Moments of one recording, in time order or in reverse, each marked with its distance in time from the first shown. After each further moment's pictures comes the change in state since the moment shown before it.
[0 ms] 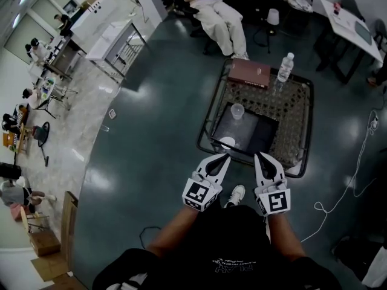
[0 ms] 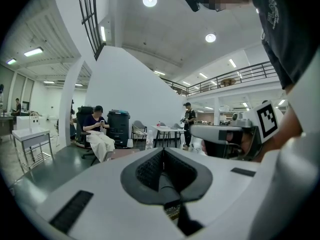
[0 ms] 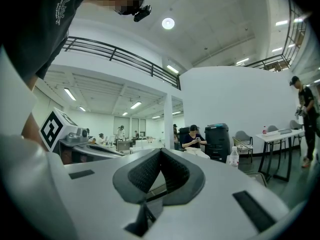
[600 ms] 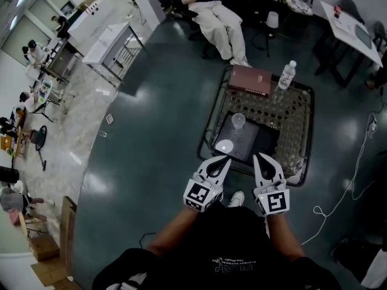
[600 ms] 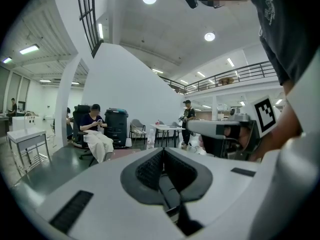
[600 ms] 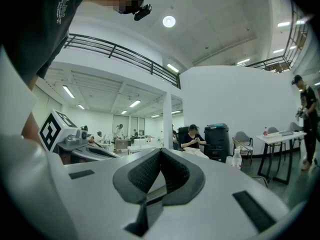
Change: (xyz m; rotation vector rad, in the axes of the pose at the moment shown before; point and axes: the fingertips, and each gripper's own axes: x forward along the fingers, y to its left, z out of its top) left arm 0.025 0.038 -0.004 0.012 0.023 -0.033; right arm 0.048 -0.010 -0.002 -0.014 0.015 -0.009
